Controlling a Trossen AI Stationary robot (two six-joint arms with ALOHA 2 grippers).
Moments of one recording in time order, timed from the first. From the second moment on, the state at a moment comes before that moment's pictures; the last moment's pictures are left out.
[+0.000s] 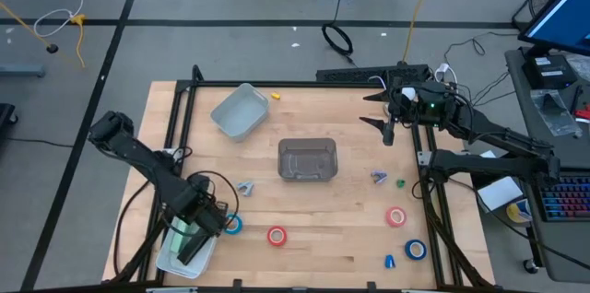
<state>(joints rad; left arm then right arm) -0.66 1.49 1.14 -1.41 0.14 -2.08 -0.42 0.75 0.82 -0.34 -0.13 -0.27</state>
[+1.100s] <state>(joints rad) -0.04 1.50 1.46 -0.60 -0.38 -0.48 -0.42 0.68 0.82 -0.85 -0.13 -0.17</state>
